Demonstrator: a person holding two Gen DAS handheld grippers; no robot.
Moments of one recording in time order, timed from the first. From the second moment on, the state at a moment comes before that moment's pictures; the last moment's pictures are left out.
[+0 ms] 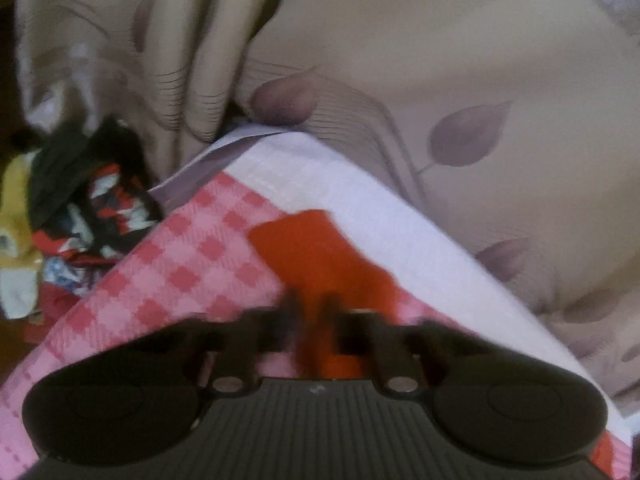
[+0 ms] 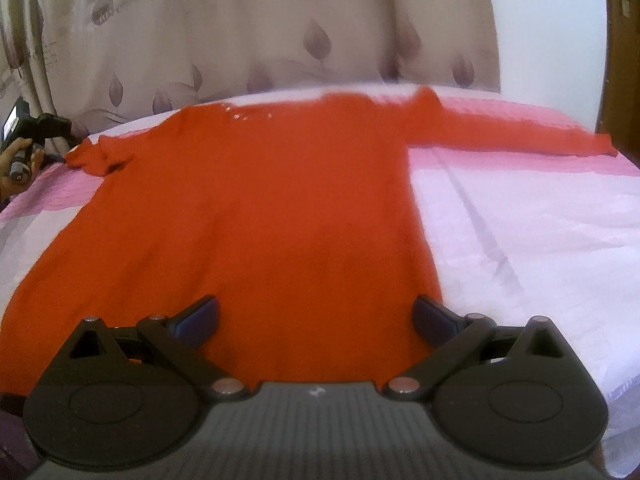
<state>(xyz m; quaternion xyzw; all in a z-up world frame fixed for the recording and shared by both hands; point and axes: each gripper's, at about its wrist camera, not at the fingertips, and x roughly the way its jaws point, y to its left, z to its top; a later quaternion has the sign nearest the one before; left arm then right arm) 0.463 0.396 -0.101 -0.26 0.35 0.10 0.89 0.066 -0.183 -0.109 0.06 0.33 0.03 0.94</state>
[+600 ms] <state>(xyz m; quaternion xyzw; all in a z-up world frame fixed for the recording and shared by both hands) 0.269 0.375 -0.060 -0.24 0.26 0.27 0.90 0.051 -0.194 -0.101 0.10 0.30 0.05 0.95</state>
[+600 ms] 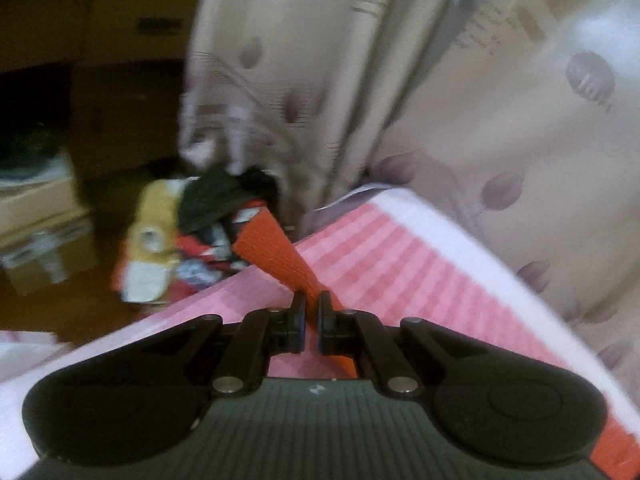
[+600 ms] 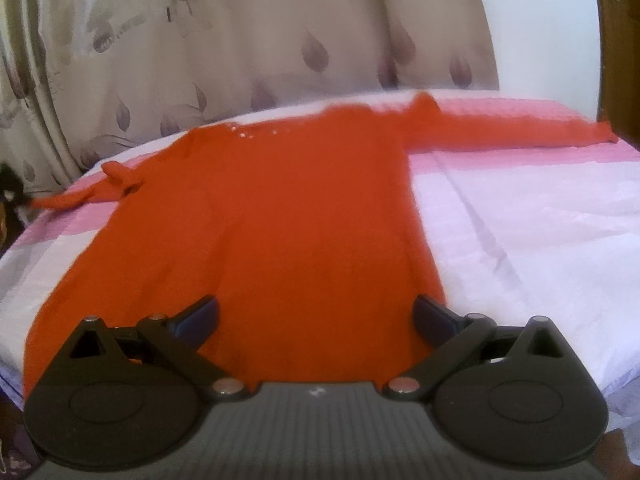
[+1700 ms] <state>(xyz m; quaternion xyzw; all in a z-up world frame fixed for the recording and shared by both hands) 0.222 0.200 -0.077 -0.15 0.23 0.15 0.95 0.168 -0.528 -0.089 0.37 0.16 -0.04 0.91</state>
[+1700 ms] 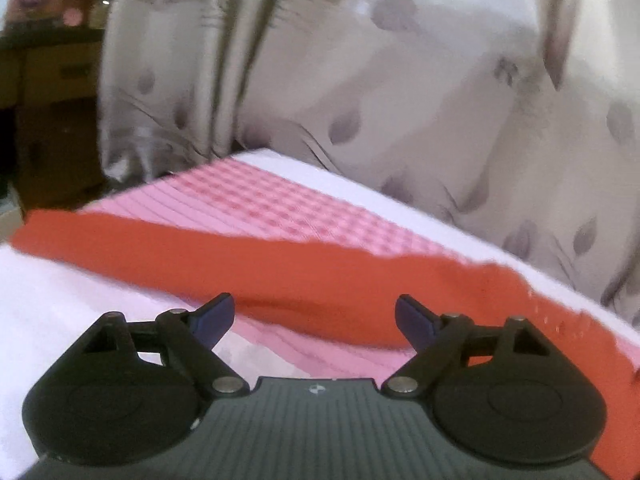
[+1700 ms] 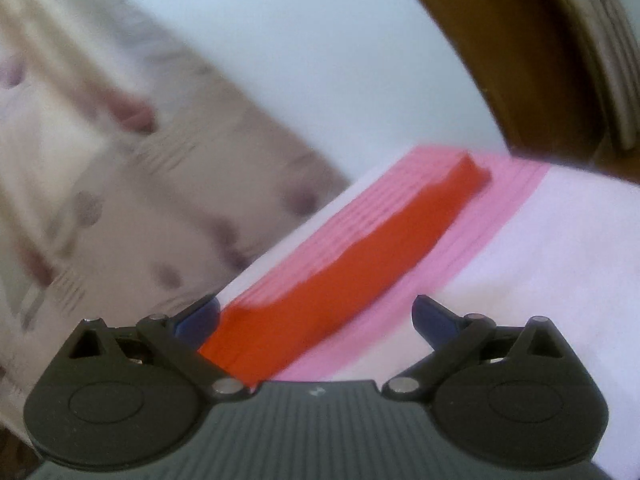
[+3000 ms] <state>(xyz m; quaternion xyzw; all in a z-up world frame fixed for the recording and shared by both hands) 0.217 0.209 -0.107 -0.25 0.20 0.16 0.93 0.272 -0.544 -0.040 0.46 0.14 0.05 0.88</state>
